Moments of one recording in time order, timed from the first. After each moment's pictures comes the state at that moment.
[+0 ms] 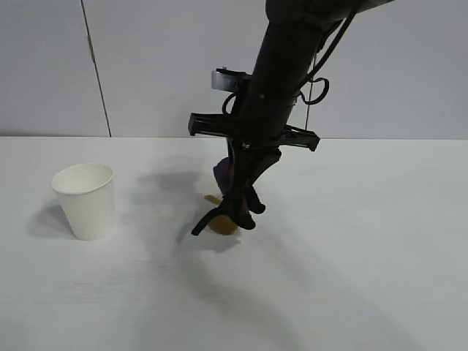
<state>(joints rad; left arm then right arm) 0.04 -0.02 -0.49 -0.07 1.13 0.20 0.47 2.24 -1.82 0.25 1.00 0.06</state>
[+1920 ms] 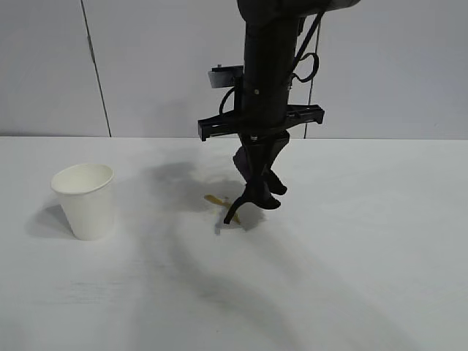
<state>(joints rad) 0.04 -0.02 -0.49 -0.07 1.13 0.20 0.49 2.36 -2.05 -0.09 1.16 0.19</state>
